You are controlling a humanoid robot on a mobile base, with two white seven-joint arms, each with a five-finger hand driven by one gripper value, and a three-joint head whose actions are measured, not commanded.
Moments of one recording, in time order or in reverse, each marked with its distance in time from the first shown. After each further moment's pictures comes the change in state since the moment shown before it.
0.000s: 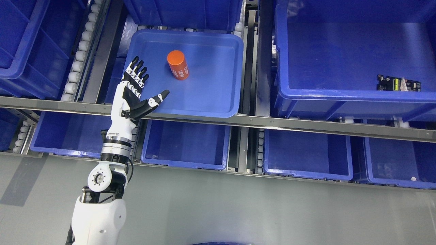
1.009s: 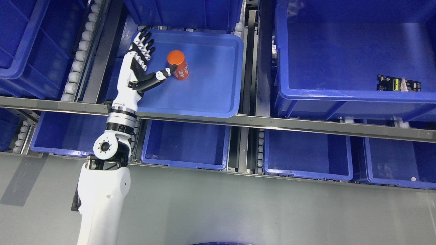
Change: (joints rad) left arm -0.239 0.000 -0.027 0.183 -0.085 0.002 -0.086; right arm 0.000 0.000 0.000 0.000 0.000 0.000 0.000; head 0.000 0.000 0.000
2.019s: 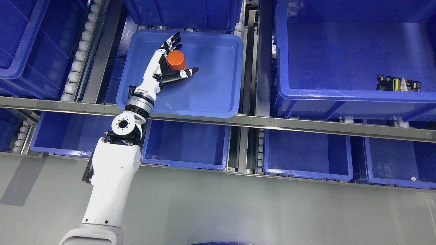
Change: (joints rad) left arm -0.182 0.000 -0.054 0.315 -0.087 -0.012 -0.063; right arm 0.000 0.000 0.000 0.000 0.000 0.000 0.000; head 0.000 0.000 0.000
